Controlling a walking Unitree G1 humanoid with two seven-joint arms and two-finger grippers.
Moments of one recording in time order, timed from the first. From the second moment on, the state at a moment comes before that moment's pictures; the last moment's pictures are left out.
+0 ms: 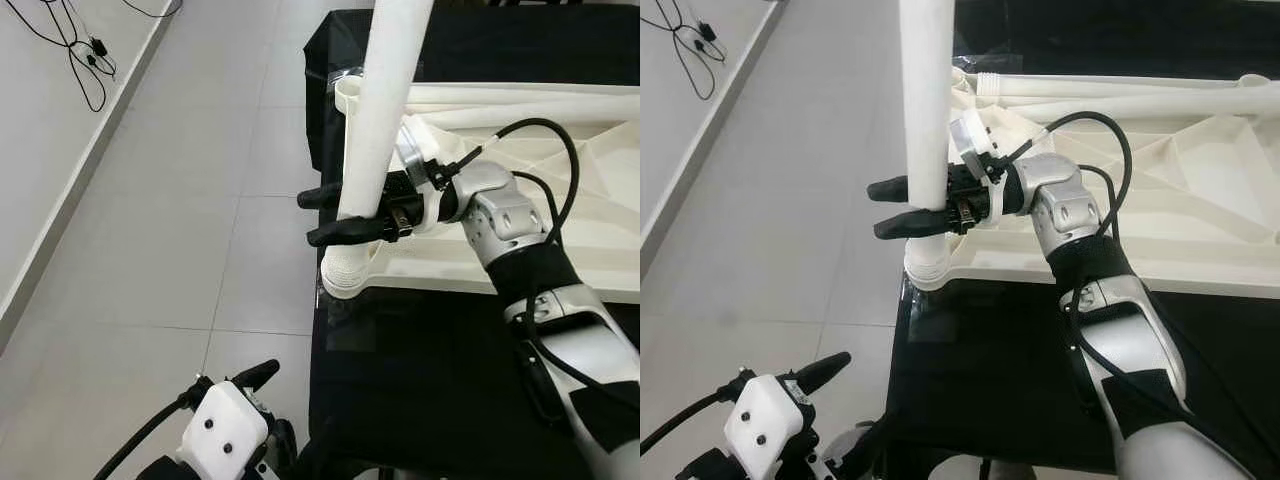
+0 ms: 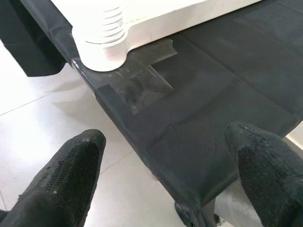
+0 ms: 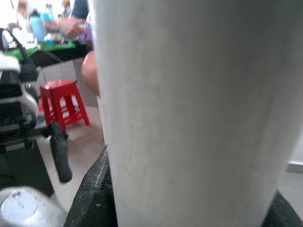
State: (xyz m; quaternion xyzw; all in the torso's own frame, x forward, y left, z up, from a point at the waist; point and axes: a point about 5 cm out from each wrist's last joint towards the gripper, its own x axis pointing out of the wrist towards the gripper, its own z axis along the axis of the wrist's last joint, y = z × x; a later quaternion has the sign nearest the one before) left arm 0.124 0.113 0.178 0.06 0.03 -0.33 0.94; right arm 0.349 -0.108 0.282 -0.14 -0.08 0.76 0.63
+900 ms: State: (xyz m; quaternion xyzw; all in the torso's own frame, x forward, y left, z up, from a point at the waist) left arm 0.125 0.113 0.178 0.06 0.03 -0.33 0.94; right arm 0.343 -0.097 0.279 -0.19 -0.09 0.77 0.61
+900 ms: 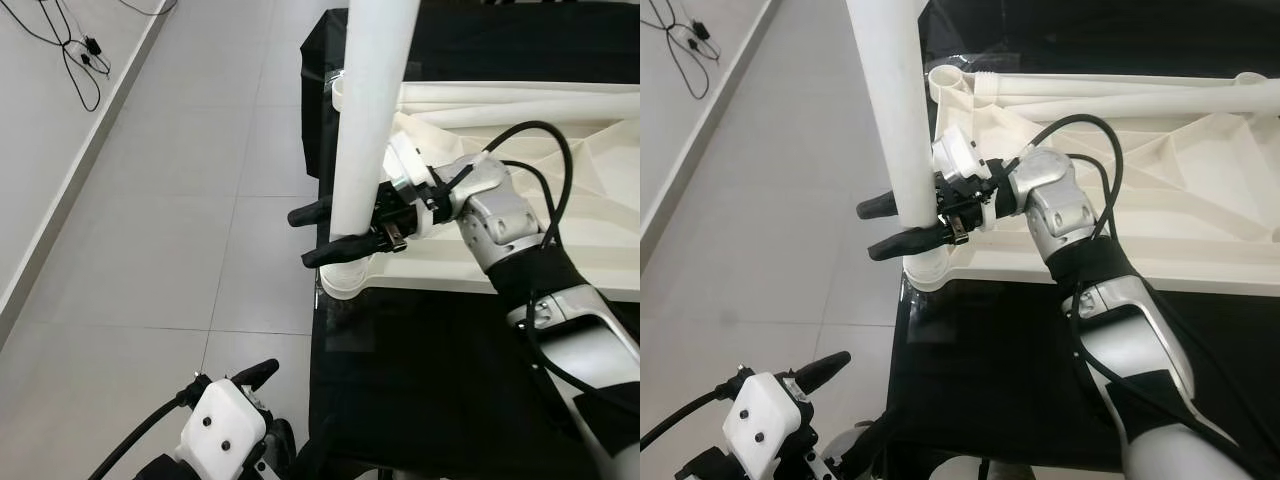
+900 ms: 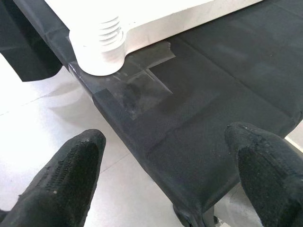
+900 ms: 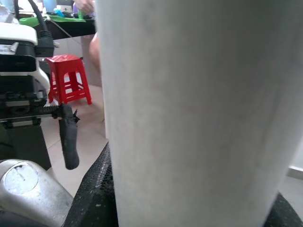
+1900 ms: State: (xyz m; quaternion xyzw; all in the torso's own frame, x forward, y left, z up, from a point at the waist) left arm 0.151 0.123 0.160 0.08 0.04 -0.31 0.95; right arm 0.292 -0.114 0.213 -0.08 -0.08 0.16 0.98
